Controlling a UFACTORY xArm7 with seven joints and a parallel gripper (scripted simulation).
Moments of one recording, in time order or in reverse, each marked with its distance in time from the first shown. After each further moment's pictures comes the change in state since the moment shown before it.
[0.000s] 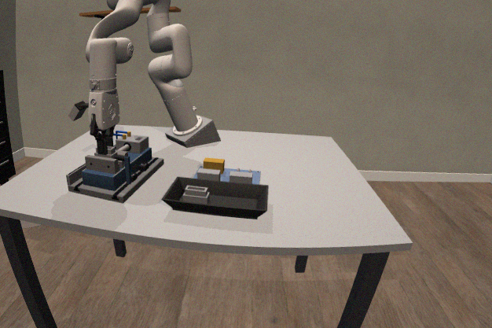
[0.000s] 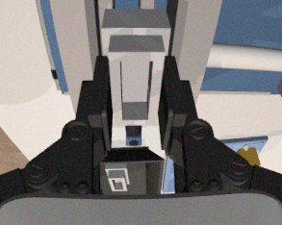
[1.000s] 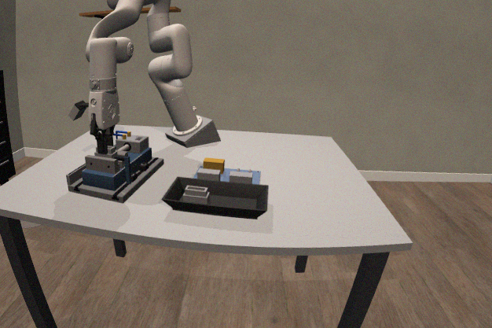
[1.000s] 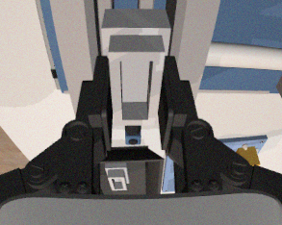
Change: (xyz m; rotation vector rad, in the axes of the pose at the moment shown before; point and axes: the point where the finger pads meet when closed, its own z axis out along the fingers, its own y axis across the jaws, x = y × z) arm 0.000 0.000 -0.001 -0.001 0.000 0.000
